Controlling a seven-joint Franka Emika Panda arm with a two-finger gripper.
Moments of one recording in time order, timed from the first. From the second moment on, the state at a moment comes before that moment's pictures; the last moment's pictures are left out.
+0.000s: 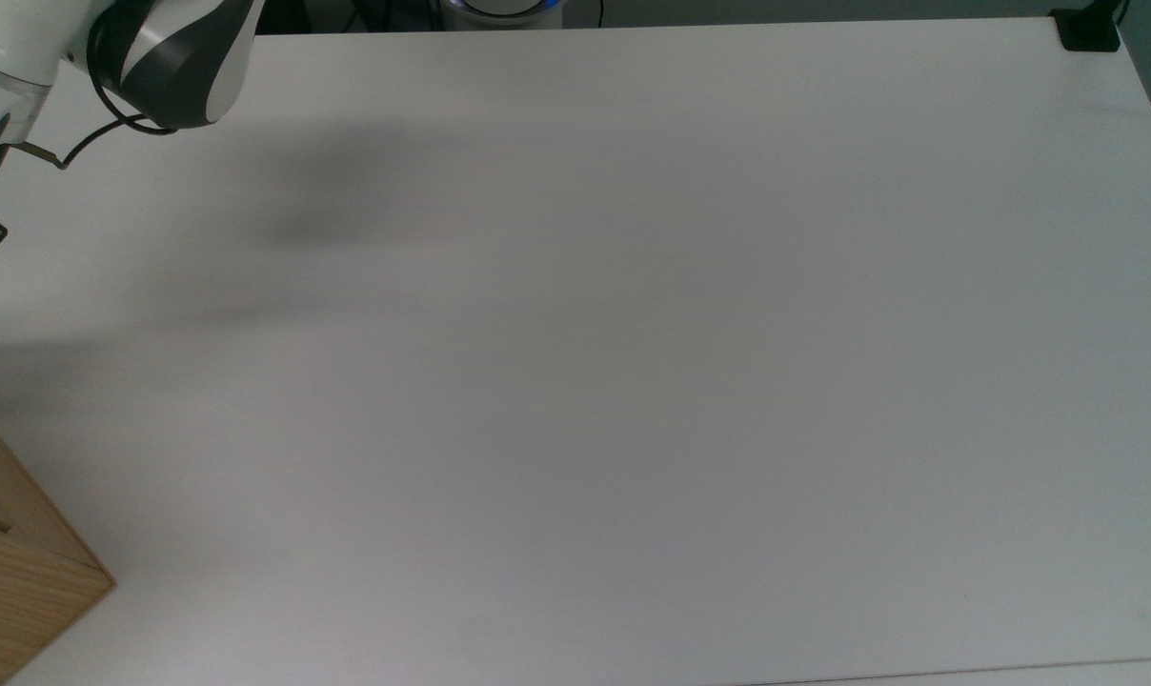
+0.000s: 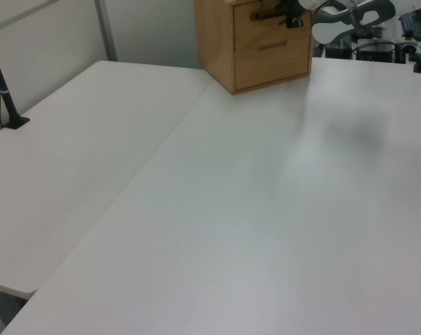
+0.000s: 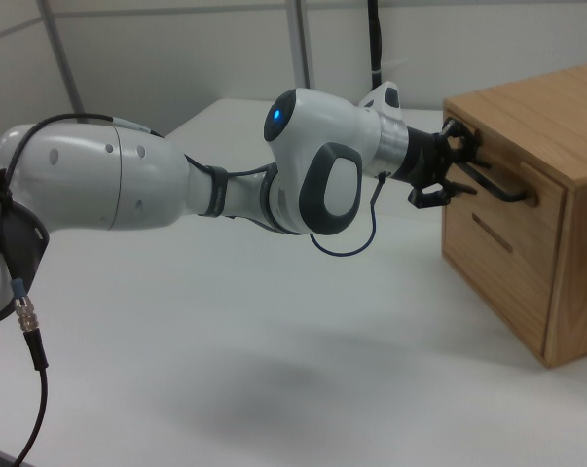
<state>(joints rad) -0.13 0.55 -0.43 -1.49 -0.20 3.02 -1.12</state>
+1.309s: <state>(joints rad) -0.09 0.22 -0.37 -1.89 -0.20 3.03 -1.16</state>
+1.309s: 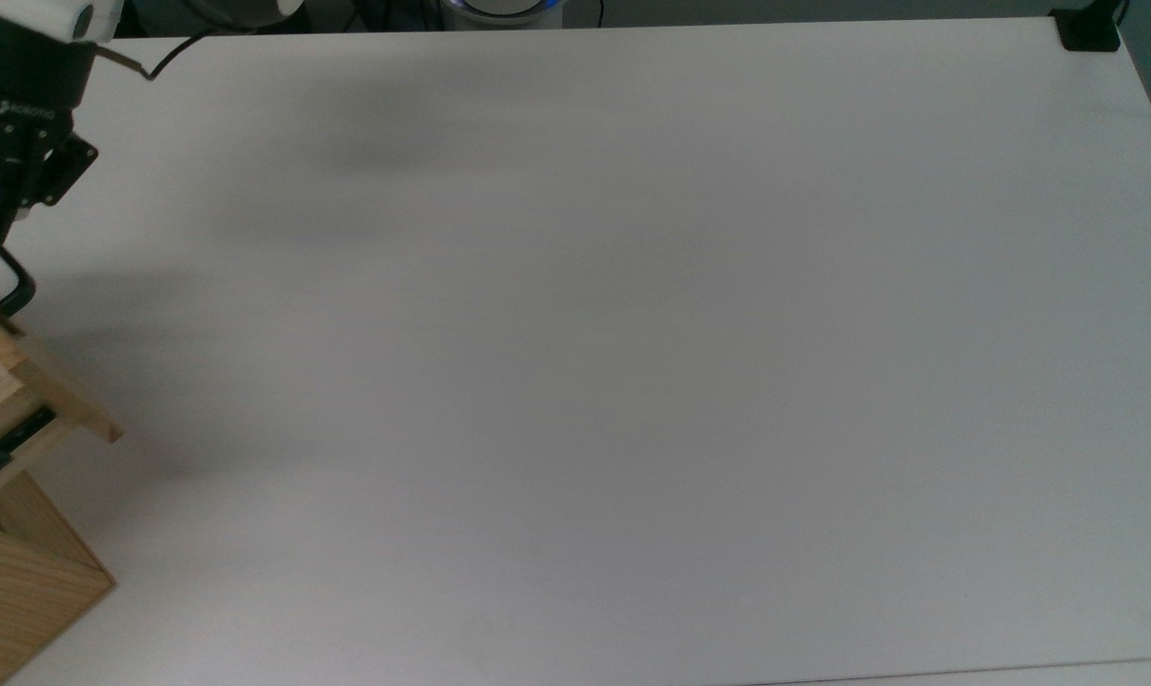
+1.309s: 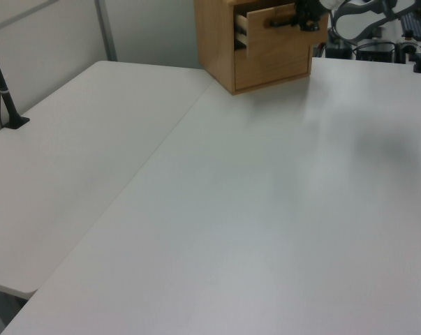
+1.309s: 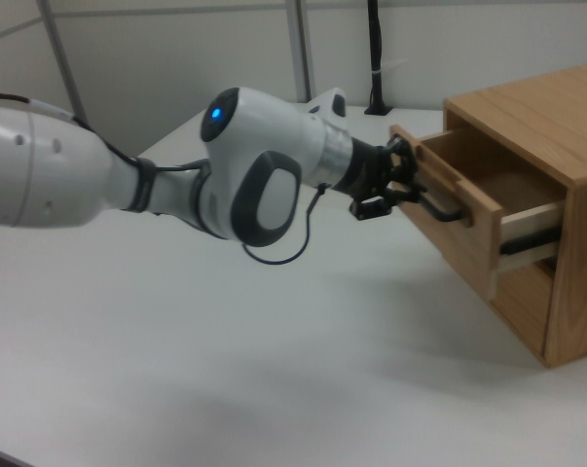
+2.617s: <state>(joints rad) 0.02 -0.23 -0.34 -2.07 -0.20 2.30 -1.13</state>
